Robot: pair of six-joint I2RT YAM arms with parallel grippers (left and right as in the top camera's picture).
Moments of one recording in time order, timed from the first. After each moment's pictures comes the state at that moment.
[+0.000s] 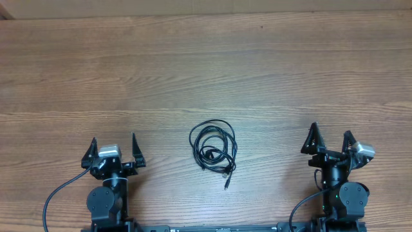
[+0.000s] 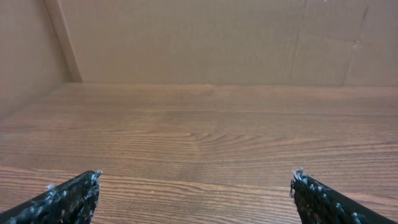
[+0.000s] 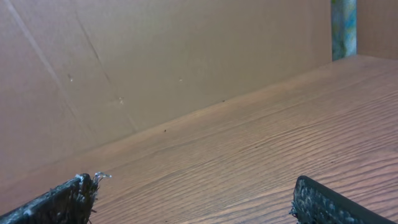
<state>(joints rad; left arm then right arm) 0.09 0.02 0.01 -0.08 -0.04 0.03 -0.03 0.01 0.02 -0.02 0.09 0.33</state>
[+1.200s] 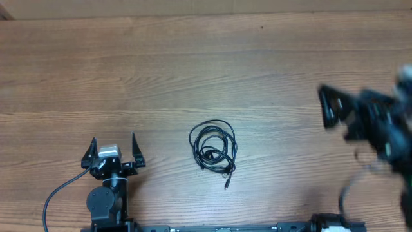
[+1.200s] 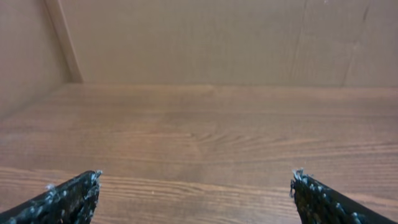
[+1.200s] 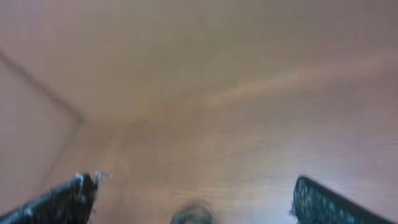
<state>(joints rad) 0.09 0.01 0.01 -0.07 -0.04 0.03 -0.03 0.97 1.57 -1.07 -0.37 0.33</state>
